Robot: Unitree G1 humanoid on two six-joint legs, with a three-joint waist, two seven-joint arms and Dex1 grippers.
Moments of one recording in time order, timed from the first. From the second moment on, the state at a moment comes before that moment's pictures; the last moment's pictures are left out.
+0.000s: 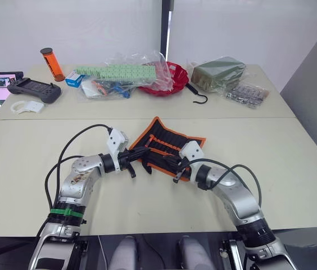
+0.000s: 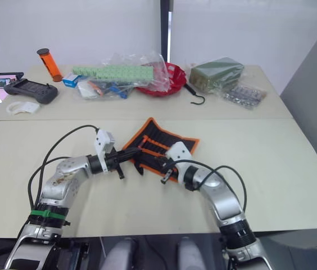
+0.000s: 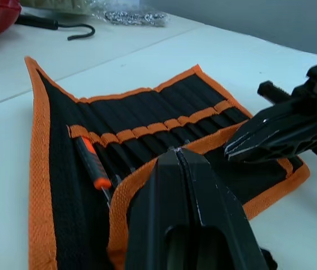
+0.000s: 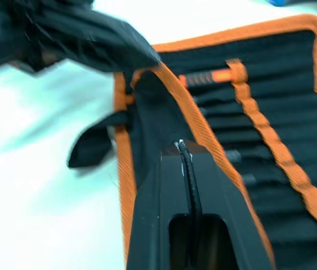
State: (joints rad) left arm -0.43 0.40 -0.05 0.24 -0.30 0.20 -0.94; right arm -0.33 -0.27 0.26 -0.09 0.13 0.37 0.63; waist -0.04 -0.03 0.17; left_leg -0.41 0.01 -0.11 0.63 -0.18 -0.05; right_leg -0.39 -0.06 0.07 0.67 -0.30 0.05
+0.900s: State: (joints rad) left arm -0.55 0.31 -0.16 0.52 -0.11 0.00 -0.84; right arm -0.27 -0.28 0.21 0.00 0.02 0.26 0.44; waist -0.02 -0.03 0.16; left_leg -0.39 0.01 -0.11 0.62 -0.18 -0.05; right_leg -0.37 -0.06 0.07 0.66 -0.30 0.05
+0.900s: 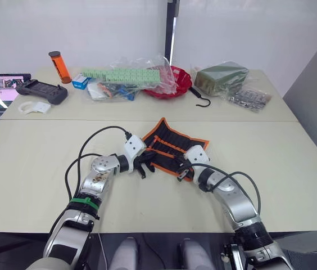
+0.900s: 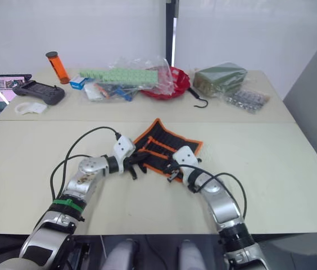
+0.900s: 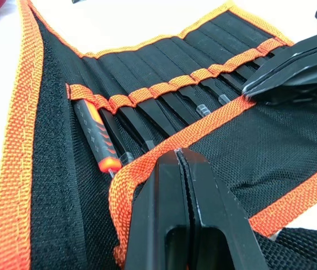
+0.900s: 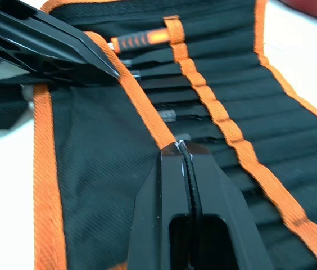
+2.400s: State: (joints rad) left arm -0.61 0.56 0.01 0.40 -0.35 0.42 -1.02; right arm -0.18 -0.47 -0.04 -0.46 0.59 0.84 0.61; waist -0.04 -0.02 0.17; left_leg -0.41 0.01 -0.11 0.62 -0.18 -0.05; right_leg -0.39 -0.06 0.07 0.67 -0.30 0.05
